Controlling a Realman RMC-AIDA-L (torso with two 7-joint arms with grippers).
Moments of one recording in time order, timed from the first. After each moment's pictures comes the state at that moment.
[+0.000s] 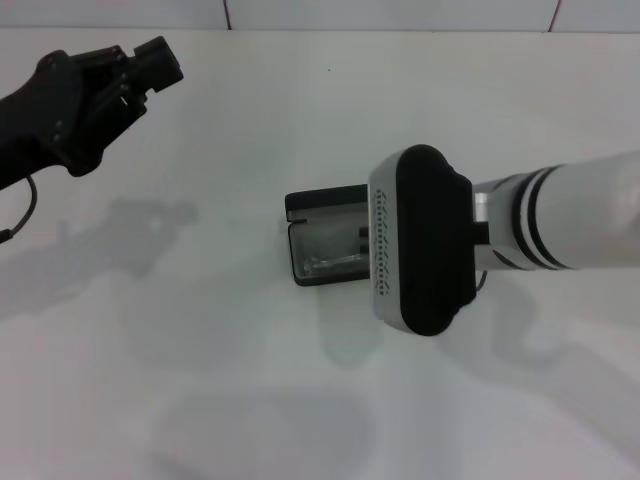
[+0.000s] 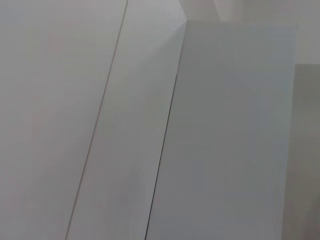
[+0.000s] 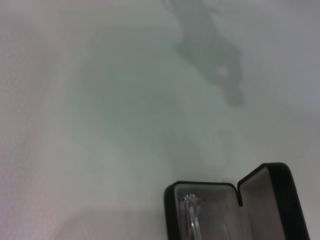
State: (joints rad) left arm -0.38 -1.93 1.00 0.52 1.17 1.83 -1.25; right arm 0.52 2.03 -2.11 -1.54 -2.68 -0.94 2.26
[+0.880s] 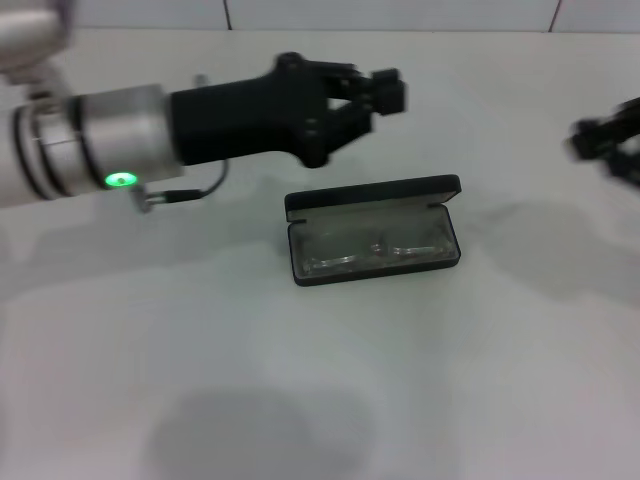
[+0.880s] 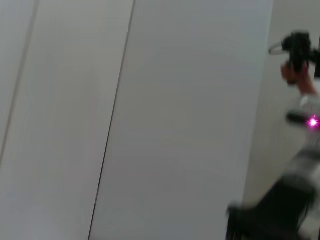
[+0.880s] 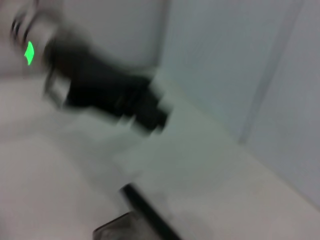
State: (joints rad) left arm -0.65 -2.06 1.00 0.51 1.46 1.60 -1.28; right arm 0.19 2.02 -1.18 -1.83 -1.97 -1.50 2.00
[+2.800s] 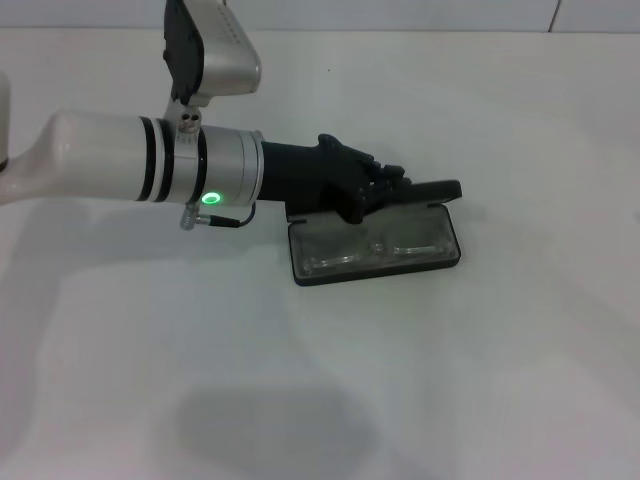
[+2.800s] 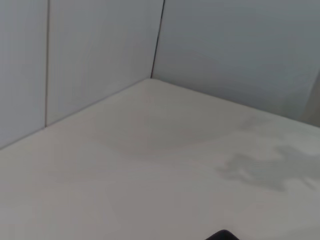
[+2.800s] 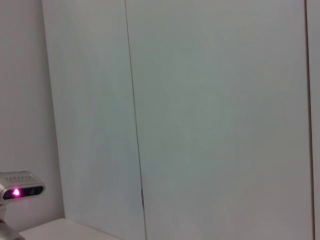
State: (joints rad) left arm -0.80 -2.08 1.20 0.40 1.69 1.14 -1.40; right arm 0.23 2.01 -0.26 -1.16 -1.70 -1.90 1.54
